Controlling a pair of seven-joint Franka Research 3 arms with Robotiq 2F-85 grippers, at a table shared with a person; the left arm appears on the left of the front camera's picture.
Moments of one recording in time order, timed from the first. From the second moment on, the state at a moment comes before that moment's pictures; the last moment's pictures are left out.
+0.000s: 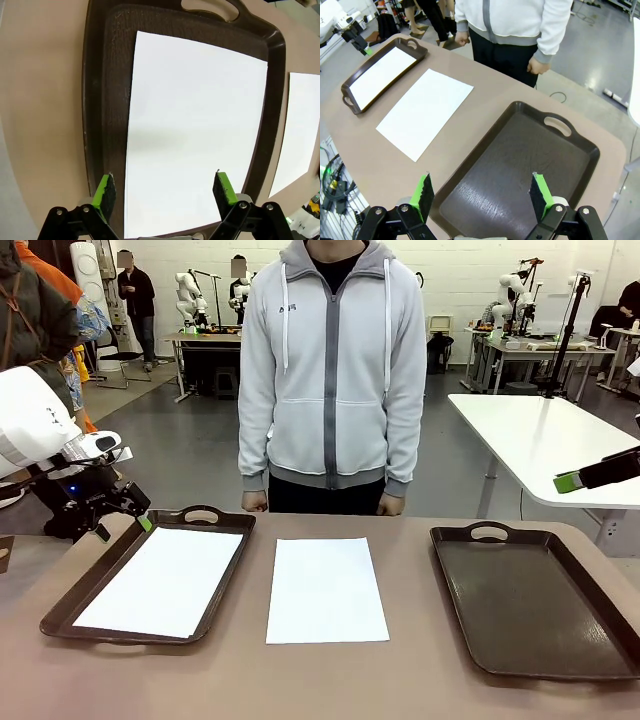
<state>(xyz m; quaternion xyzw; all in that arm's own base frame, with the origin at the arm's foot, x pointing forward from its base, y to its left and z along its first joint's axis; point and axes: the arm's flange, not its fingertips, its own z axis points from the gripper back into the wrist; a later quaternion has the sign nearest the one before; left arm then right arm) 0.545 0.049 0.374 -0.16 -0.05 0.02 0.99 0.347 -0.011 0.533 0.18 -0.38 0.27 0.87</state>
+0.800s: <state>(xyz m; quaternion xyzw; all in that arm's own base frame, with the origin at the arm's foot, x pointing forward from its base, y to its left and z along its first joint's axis) 0.548 0.041 0.378 -0.16 -0.06 0.01 0.99 0.347 -0.011 0.533 0.18 -0.38 0.27 0.87</state>
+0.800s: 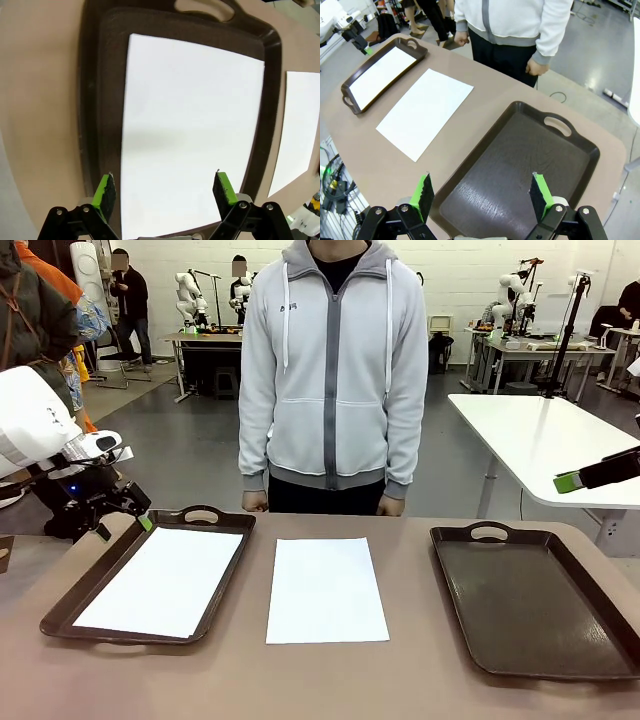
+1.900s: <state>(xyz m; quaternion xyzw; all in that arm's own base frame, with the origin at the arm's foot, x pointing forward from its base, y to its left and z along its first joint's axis) 0.481 -0.003 0.577 -0.29 -0.33 -0.39 0.81 0.347 -0.011 0.533 0.17 -0.38 0.27 0.87</state>
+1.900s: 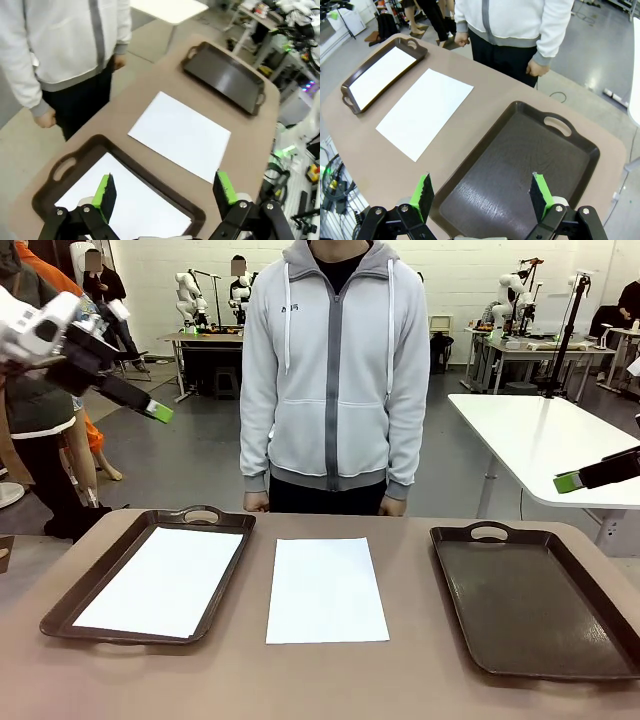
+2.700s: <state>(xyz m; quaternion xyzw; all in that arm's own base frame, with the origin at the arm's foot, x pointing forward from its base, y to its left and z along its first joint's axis) 0.425 0.031 0.589 -0.23 -0.32 -0.36 0.85 0.347 -0.011 0.533 0.17 -0.38 0.27 0.87</state>
